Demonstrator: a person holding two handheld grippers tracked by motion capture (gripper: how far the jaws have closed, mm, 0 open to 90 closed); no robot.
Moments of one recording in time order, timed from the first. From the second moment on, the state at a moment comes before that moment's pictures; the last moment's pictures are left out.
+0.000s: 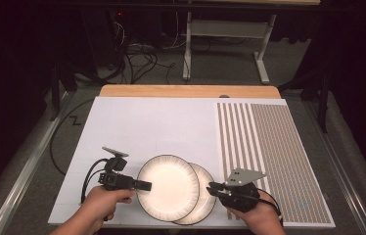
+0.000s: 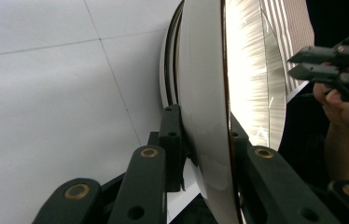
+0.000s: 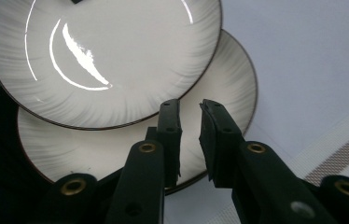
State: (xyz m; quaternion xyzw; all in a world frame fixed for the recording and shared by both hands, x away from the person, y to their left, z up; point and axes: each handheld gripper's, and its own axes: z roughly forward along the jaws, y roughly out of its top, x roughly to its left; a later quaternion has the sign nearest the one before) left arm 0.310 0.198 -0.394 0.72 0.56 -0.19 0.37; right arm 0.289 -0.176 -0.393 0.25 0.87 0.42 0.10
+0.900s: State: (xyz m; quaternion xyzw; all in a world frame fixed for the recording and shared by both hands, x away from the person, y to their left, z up) left arm 0.314 0.194 -0.383 0.73 0.51 -0.11 0.44; right arm 0.314 -0.248 -0.386 0.35 0.81 0.44 0.17
